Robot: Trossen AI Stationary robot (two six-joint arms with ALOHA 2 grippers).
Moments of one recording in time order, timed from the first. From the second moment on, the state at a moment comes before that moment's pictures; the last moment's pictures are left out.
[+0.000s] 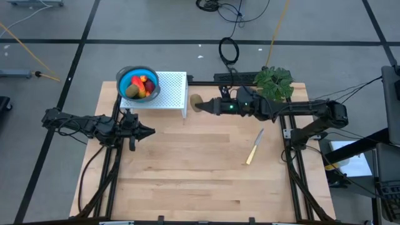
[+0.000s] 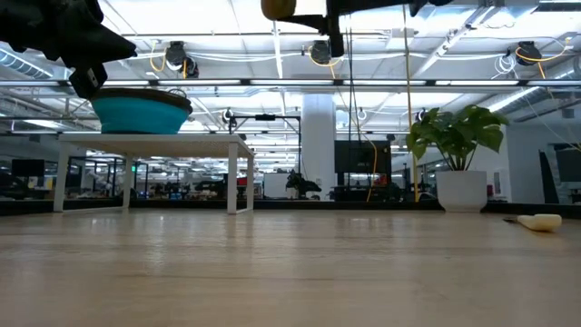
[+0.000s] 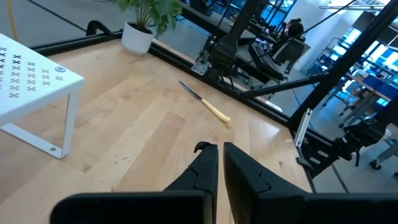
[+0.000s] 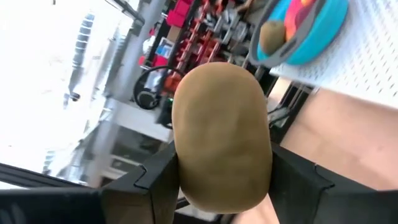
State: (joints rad) left arm -0.25 0.30 0.33 -0.20 -0.30 -0.53; right arm -0.14 1.45 1.11 0.31 -0.07 1.11
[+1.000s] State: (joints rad) left arm -0.25 0.32 0.33 -0.13 -0.30 -0.61; right arm -0.12 1.45 1.11 0.17 -0.09 0.47
